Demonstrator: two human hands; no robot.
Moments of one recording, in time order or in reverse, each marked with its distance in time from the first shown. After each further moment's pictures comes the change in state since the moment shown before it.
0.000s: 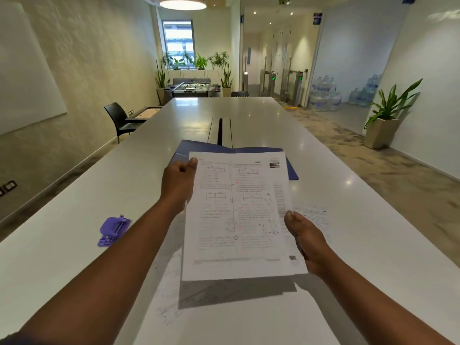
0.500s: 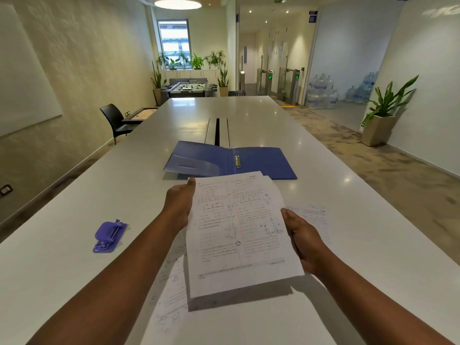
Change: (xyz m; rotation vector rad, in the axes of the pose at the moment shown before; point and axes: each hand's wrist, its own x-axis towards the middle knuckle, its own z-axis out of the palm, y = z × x) left_hand 0.001 -0.038 0.018 -0.182 -0.143 -0.426; right_hand 0.000 -0.011 0.015 0.087 -0.032 0.056
